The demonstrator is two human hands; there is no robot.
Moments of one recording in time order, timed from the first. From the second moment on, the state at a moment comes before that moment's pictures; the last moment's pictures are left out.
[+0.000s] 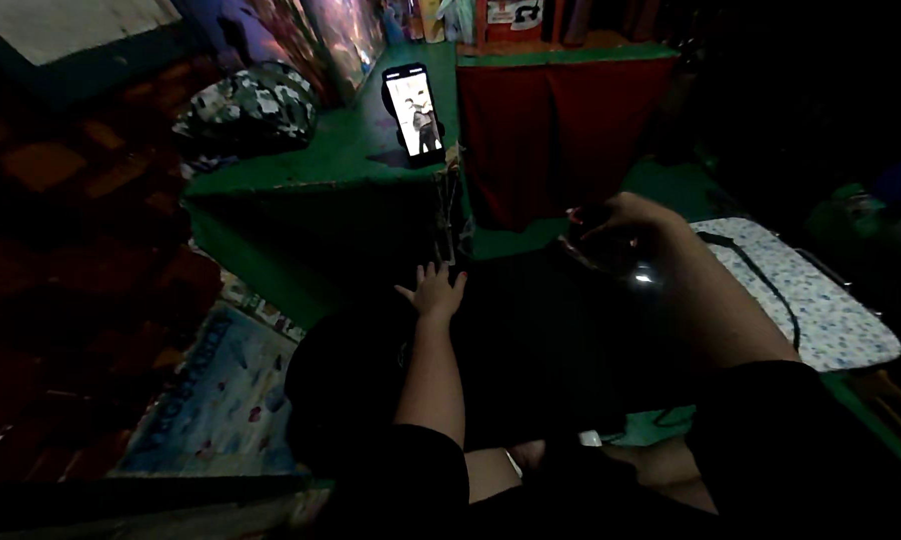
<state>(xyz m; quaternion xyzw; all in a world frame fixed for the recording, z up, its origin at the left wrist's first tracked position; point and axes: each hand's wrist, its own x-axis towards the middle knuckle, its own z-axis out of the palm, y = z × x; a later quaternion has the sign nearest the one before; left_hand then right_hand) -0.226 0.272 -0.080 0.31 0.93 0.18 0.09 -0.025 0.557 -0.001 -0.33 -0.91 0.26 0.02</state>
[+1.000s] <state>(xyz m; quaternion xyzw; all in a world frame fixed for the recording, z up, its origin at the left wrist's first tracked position) -0.257 0.243 -0.089 0.12 0.77 0.63 -0.05 -0.091 0.462 -0.006 -0.12 -0.92 0.37 0.04</state>
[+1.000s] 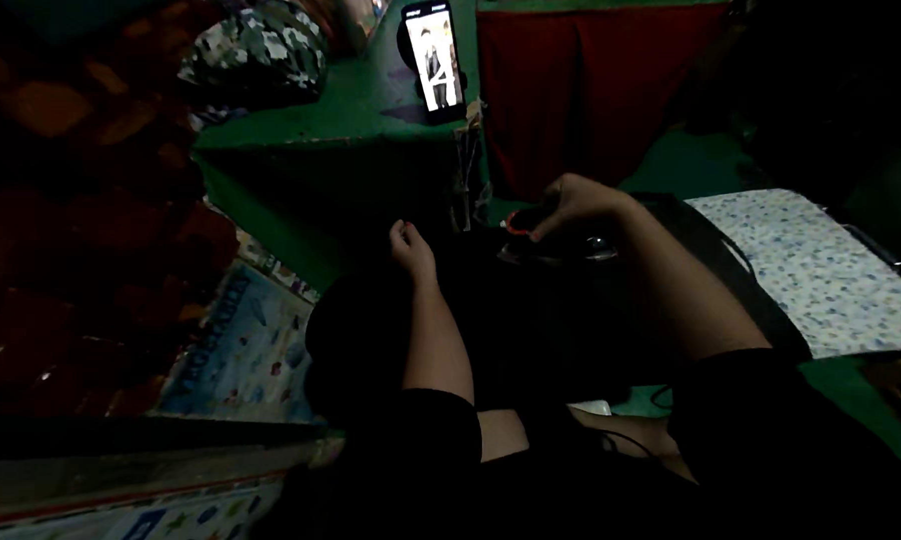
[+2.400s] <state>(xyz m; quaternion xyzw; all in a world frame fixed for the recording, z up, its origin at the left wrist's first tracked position) -0.246 0.237 -0.089 0.13 0.82 0.56 -0.03 0.115 0.558 0.001 -0.50 -0.84 0.19 0.07</state>
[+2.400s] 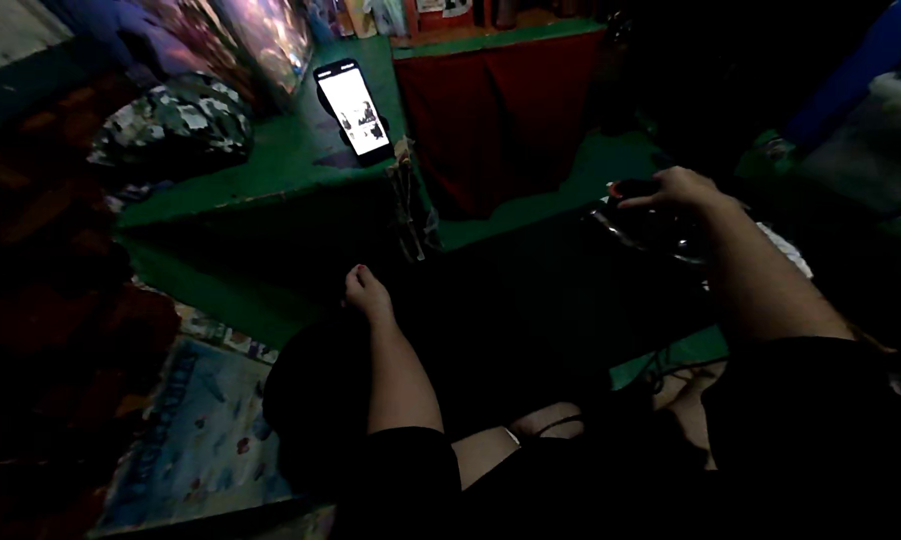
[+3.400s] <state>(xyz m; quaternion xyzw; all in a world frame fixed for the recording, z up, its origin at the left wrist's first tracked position) -0.235 0.240 -0.083 0.15 0.87 0.48 -0.03 0.011 0.499 0.014 -0.50 -0.85 0.14 0.08</state>
